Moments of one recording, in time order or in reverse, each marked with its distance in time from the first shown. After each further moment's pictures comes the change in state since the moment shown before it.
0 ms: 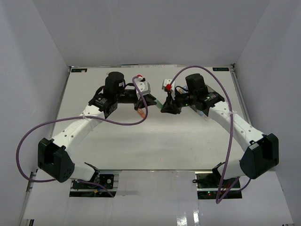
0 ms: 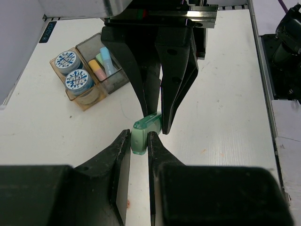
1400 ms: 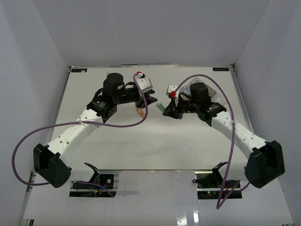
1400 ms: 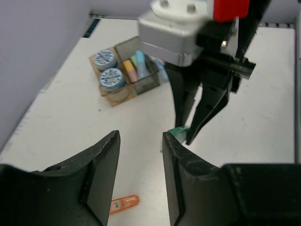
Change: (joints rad) left arm -0.056 -0.050 0.005 0.048 -0.230 -0.098; right arm -0.013 -0.103 -0.209 0.222 0.039 0.051
